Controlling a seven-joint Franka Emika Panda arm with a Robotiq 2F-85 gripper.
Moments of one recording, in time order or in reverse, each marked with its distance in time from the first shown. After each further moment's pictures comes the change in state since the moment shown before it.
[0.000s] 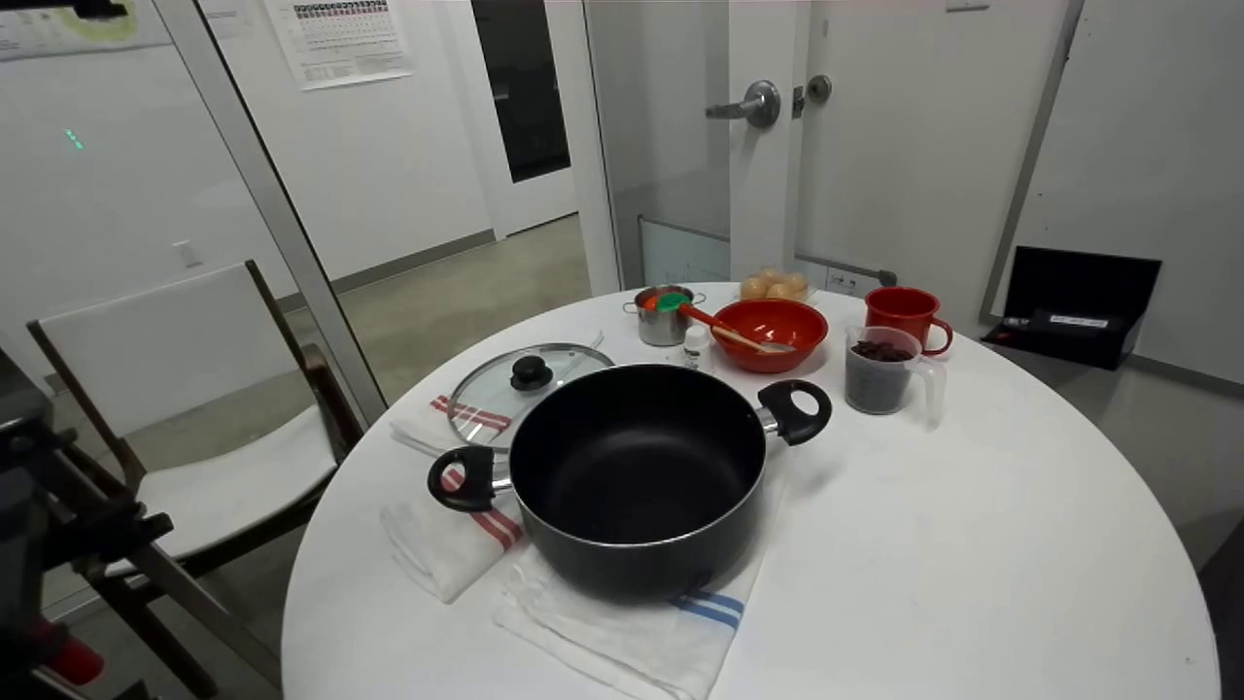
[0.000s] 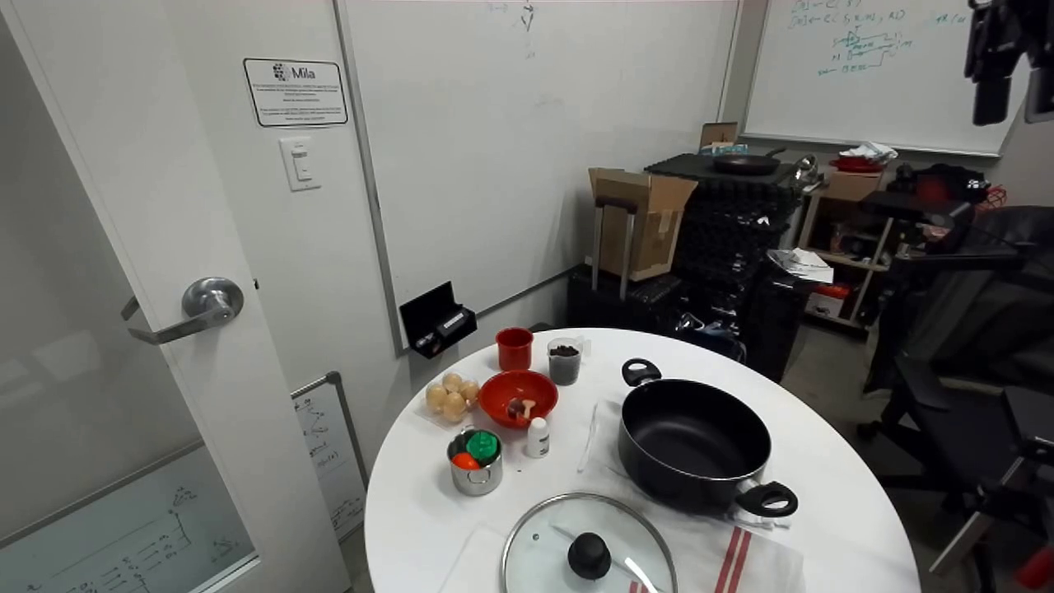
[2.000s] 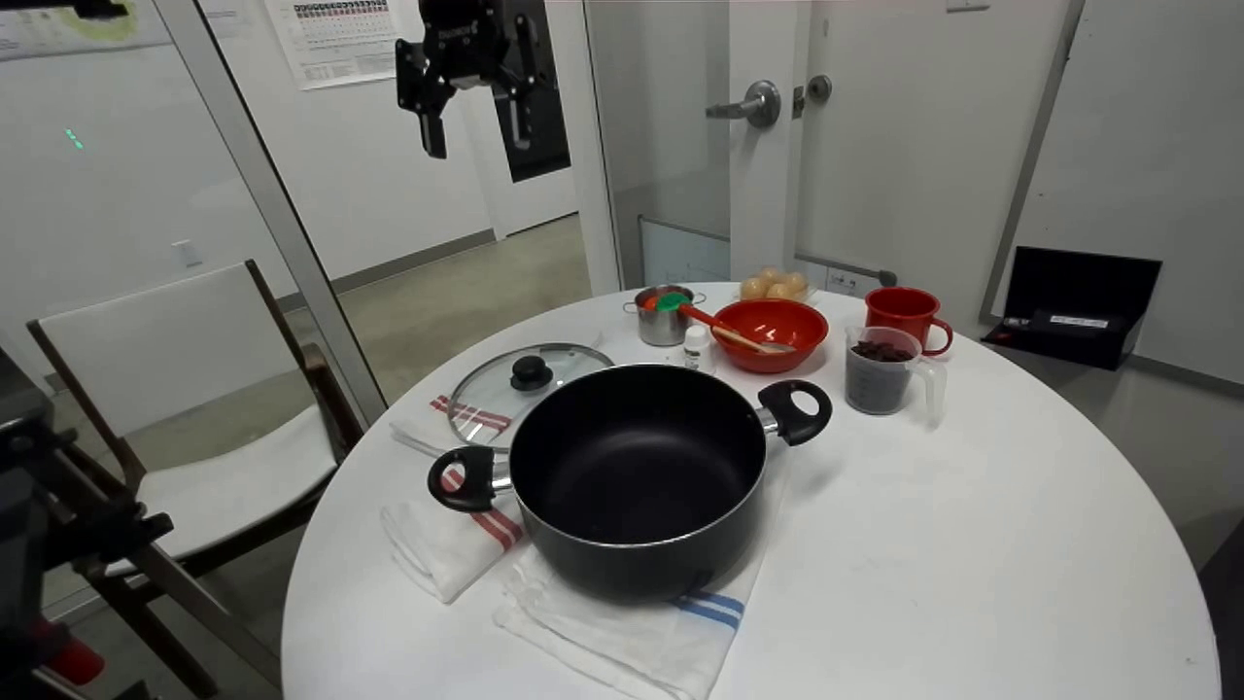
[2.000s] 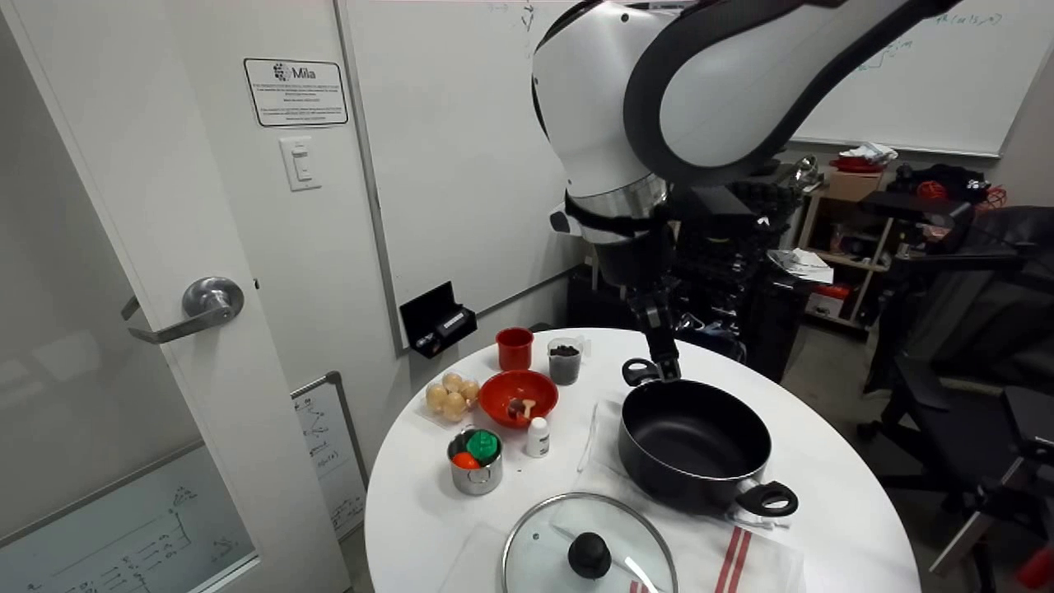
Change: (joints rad) arm 0.125 0.958 0.208 0.569 -0.198 0.309 0.089
